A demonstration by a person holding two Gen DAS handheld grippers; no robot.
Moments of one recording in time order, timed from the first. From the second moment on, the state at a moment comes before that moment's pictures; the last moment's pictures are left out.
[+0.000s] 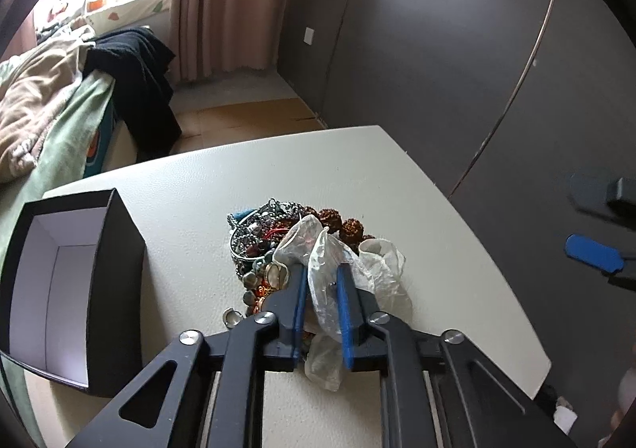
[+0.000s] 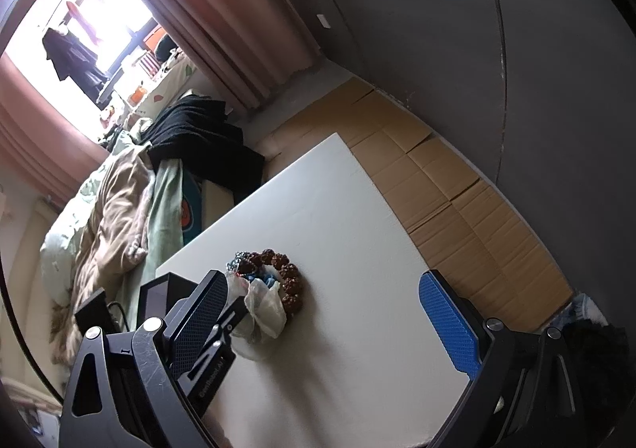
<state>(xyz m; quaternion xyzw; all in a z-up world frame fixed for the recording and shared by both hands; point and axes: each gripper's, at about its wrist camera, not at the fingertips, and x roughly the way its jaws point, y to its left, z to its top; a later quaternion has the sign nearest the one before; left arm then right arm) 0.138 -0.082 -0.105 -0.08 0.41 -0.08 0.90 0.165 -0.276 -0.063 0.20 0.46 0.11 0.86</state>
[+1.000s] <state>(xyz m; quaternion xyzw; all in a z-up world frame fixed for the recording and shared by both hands) 0.101 0.006 -0.043 -0.15 0.34 -0.04 0.93 0.188 -0.190 -0.122 0.21 0.54 0.23 0.78</state>
